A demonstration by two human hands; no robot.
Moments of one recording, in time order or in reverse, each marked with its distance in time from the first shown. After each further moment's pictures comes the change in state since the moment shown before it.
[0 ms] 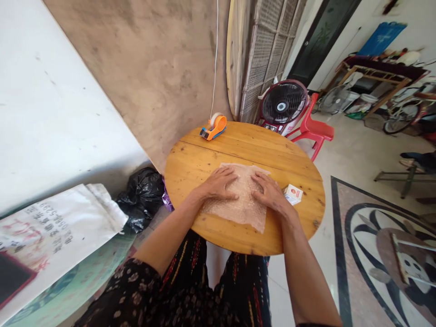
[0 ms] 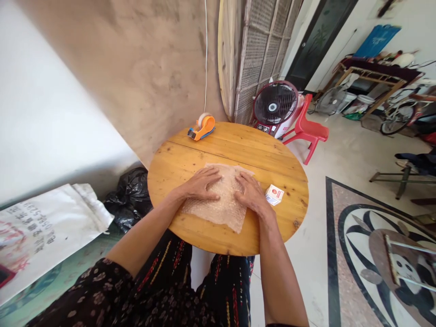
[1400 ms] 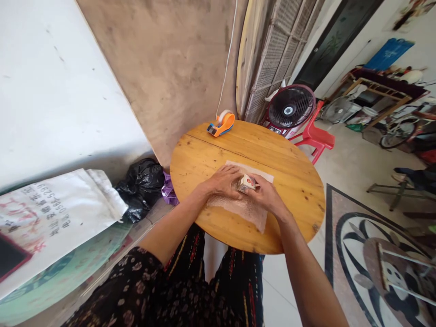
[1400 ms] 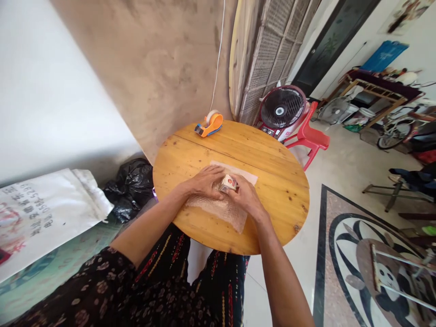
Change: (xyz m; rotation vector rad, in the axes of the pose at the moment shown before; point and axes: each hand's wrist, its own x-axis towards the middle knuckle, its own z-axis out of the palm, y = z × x) left_hand -0.001 -0.001 0.001 -0.021 0.055 0.034; right_hand 0.005 -0.046 0.001 0.291 0.129 -0.146
